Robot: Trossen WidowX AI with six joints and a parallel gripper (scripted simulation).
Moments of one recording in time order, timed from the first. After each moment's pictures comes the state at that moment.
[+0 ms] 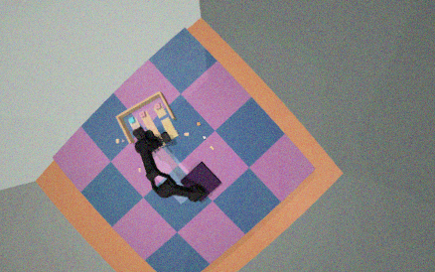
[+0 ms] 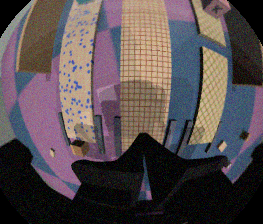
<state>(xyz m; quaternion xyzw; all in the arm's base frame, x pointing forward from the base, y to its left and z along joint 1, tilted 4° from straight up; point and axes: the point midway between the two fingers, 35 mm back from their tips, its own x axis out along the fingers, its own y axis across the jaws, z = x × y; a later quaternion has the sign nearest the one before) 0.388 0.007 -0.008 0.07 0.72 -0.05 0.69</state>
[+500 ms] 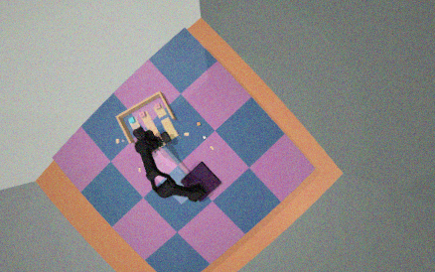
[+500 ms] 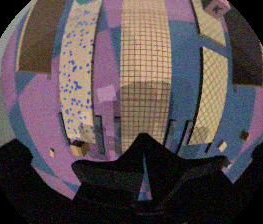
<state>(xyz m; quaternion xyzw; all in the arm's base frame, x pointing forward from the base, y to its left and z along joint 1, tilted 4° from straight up) 0.388 0.007 -0.009 0.07 0.72 -0.05 0.69</state>
